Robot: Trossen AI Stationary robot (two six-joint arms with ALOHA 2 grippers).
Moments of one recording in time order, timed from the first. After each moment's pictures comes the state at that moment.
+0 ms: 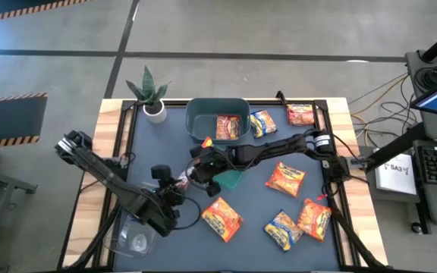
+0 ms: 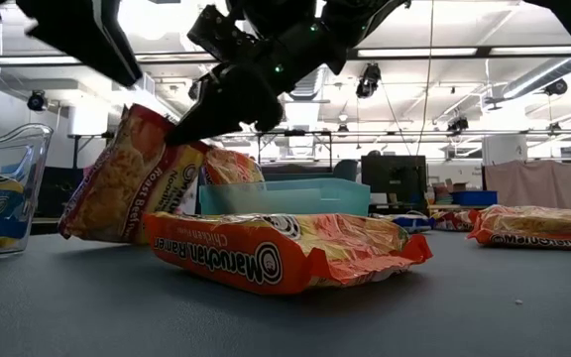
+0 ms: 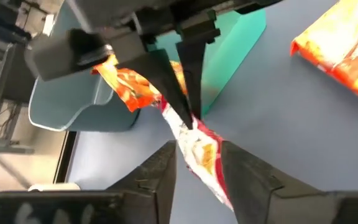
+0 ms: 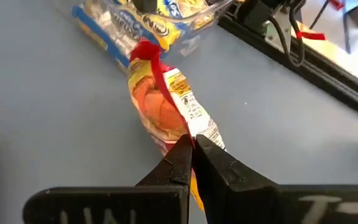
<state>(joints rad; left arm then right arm) -0.66 1.56 1.21 -1.13 -0.83 -0.66 0.02 2.10 1.58 -0.08 -0.14 -0.51</state>
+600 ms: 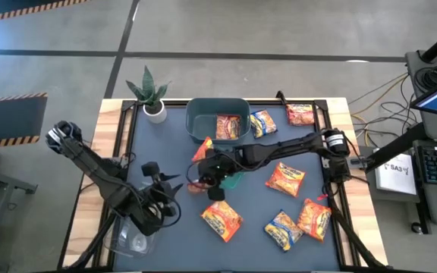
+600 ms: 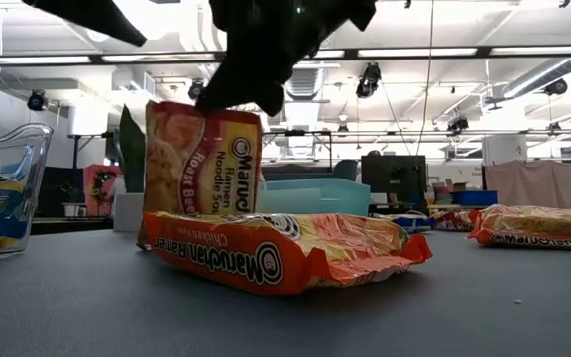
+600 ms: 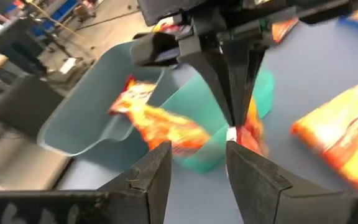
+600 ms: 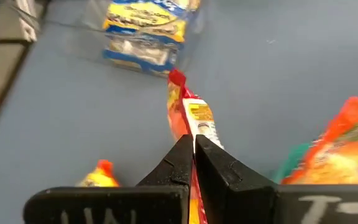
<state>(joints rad) -0.74 1.37 1.02 -0.83 -1.07 -0.71 0.07 1.98 1.58 -0.31 -0.13 0.09</state>
